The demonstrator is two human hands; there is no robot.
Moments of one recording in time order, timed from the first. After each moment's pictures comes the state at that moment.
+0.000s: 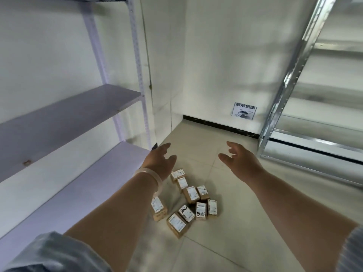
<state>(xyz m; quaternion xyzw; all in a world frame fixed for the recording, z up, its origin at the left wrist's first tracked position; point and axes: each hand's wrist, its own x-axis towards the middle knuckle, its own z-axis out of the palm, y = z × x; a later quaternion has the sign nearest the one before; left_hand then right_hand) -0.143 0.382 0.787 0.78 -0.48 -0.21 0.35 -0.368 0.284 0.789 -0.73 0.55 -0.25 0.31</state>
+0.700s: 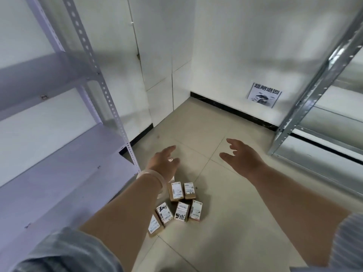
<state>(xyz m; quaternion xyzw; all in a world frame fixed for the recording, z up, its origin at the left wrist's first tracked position) -0.244 0.076 0.692 0.81 -0.37 -0.31 0.33 -0.440 -0.066 0.704 -0.77 0.52 -0.11 0.35</state>
